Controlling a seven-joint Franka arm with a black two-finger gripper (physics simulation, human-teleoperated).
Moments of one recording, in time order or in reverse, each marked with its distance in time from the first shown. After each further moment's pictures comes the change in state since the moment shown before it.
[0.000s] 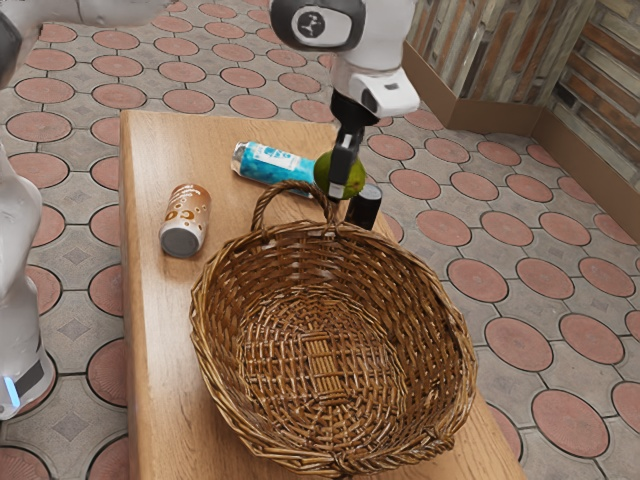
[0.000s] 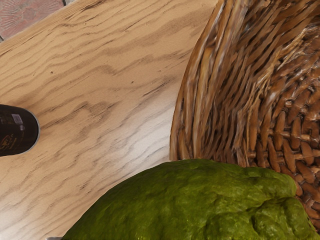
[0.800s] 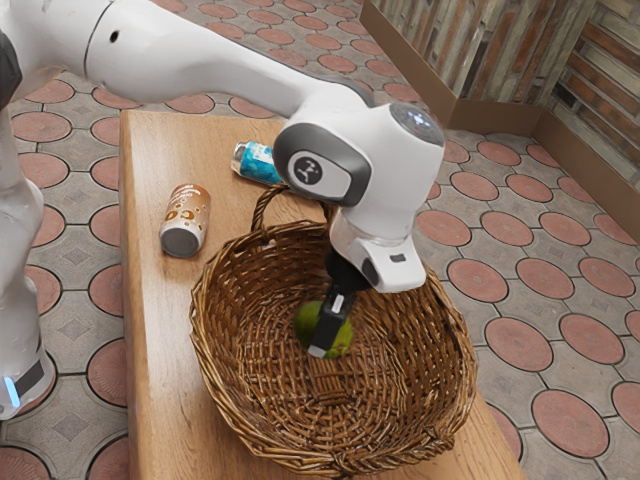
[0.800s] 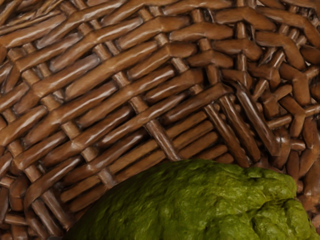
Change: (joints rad) arm -0.029 0.119 -0.336 -0.128 -0.116 0.110 -0.287
